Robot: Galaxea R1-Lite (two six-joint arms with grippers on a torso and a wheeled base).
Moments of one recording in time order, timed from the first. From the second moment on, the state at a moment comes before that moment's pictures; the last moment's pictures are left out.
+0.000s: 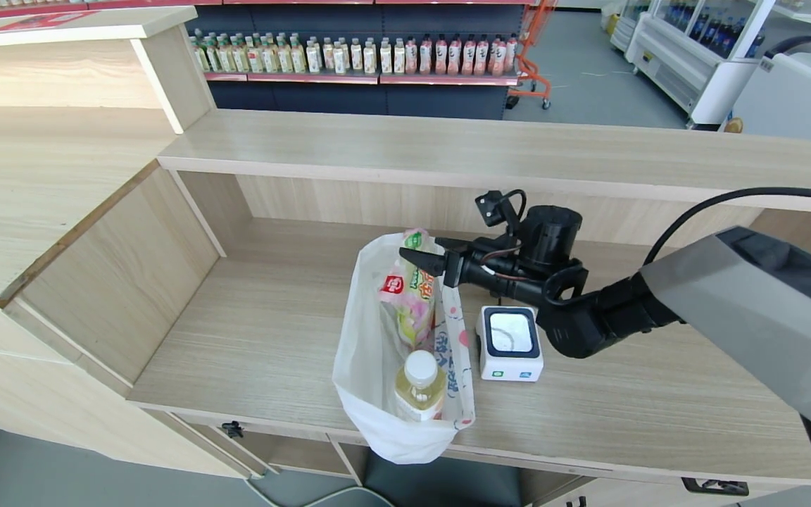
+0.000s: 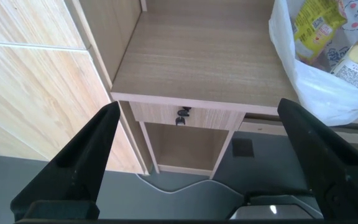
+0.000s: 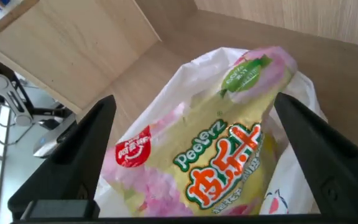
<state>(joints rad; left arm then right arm) 0.00 0.00 0.00 0.00 -0.02 0.01 0.48 2.30 -1.39 -0.98 0.48 0.21</state>
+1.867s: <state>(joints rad) 0.00 0.00 0.00 0.00 -0.02 0.00 0.10 0.83 -0.35 -0.26 0.06 -0.02</state>
